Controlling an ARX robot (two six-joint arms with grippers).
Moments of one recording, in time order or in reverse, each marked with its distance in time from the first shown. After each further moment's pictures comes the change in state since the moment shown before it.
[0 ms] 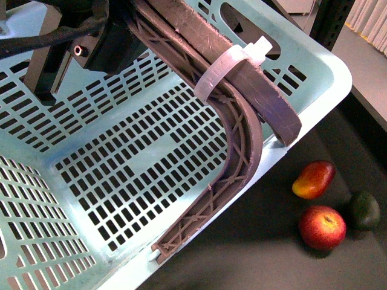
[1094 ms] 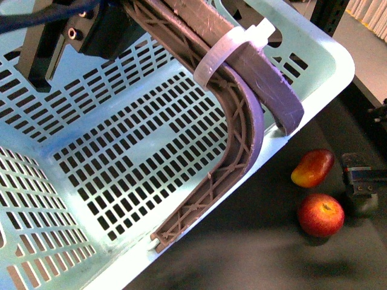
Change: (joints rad) left arm -0.004 0.000 0.000 0.001 0.000 0.003; right arm -0.092 1.938 0.595 0.494 -0.010 -0.174
